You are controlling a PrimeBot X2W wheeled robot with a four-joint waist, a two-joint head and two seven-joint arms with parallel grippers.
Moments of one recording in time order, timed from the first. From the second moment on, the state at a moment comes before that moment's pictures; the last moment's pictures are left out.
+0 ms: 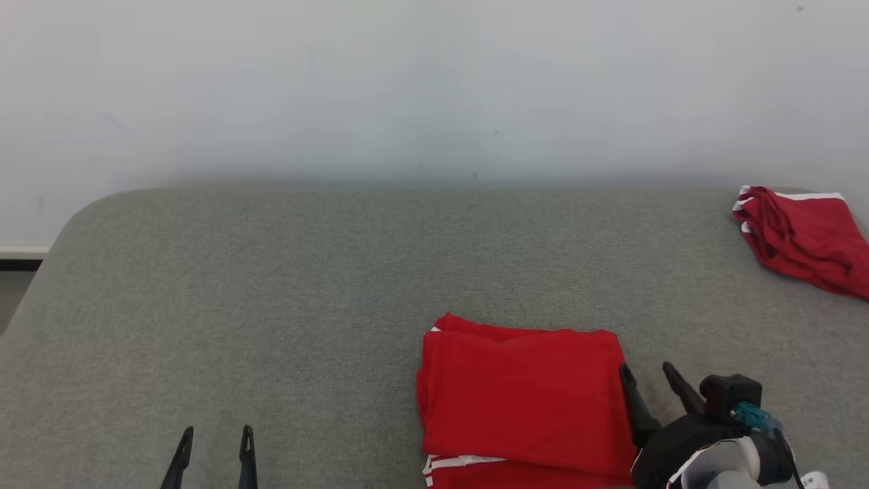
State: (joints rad) left arm 0.11 0.07 0.01 0.12 -0.03 -0.05 -0.26; right arm -0.25 -0.19 0.06 0.61 0.29 0.13 -0.17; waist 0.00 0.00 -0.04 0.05
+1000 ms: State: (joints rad) left arm 0.01 0.07 -0.01 0.13 -0.04 -0.05 -0.26; right arm -0.65 -0.27 0.31 1.02 0.41 0.13 -0.22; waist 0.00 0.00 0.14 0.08
